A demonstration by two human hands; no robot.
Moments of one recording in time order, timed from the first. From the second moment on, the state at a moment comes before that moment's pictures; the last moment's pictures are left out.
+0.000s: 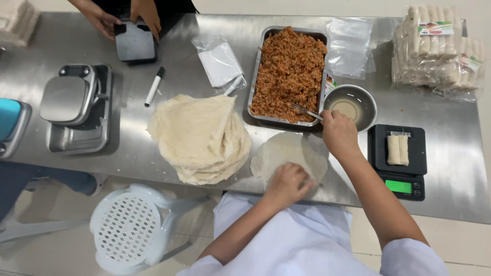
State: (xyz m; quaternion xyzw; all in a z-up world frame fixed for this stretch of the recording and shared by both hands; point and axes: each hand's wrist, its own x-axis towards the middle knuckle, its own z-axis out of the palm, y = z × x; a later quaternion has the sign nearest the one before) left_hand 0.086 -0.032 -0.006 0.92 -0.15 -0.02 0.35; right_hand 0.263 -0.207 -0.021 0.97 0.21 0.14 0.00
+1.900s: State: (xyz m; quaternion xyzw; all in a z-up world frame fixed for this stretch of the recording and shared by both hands) left_hand 0.200 0.044 0.022 0.94 0.04 0.21 0.28; right_hand 0.279 -0.210 -0.001 0.92 0.24 0.06 -0.30
